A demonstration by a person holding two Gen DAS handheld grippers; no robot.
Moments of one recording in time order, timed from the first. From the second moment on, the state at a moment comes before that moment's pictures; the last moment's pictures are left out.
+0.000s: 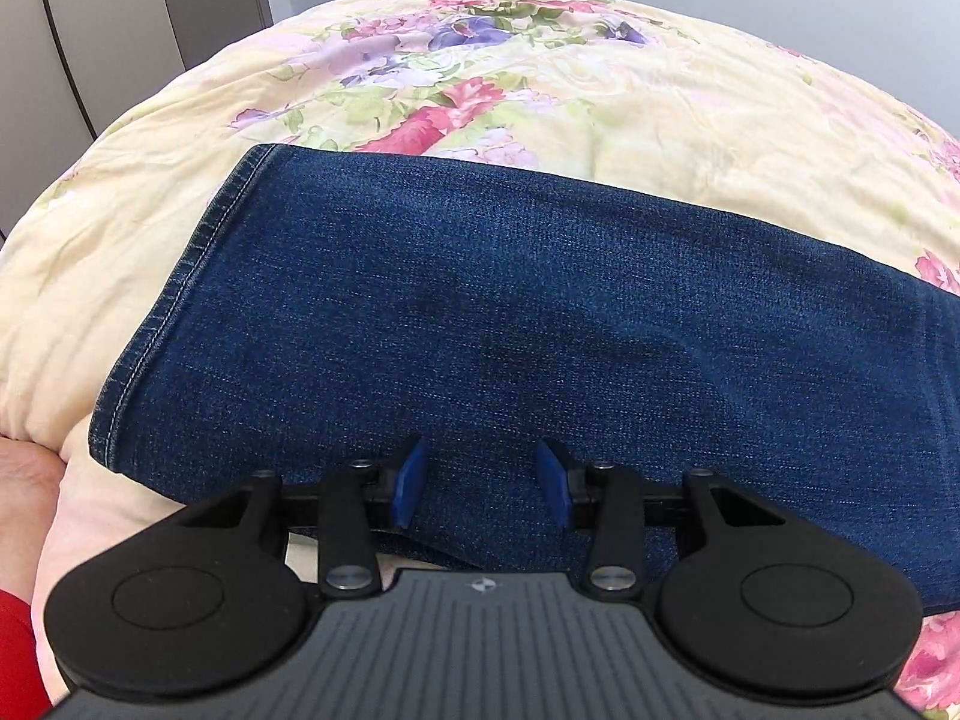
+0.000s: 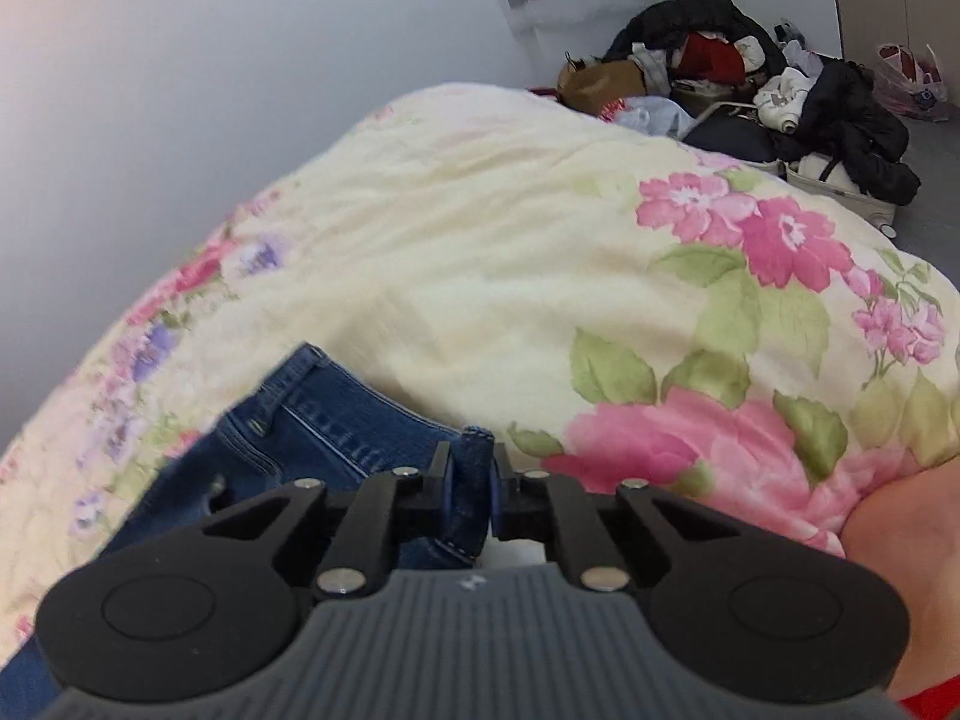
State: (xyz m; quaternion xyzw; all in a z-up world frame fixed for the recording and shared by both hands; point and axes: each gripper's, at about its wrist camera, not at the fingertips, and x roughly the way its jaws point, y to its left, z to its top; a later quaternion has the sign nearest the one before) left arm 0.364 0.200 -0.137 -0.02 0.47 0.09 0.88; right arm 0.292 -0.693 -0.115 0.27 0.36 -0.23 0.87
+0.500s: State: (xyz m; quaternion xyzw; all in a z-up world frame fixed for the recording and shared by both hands) left arm 0.332 0.199 -0.093 -0.01 0.44 0.06 0.90; right arm 0.222 -0.564 -0.071 0.13 0.37 -0.17 0.90
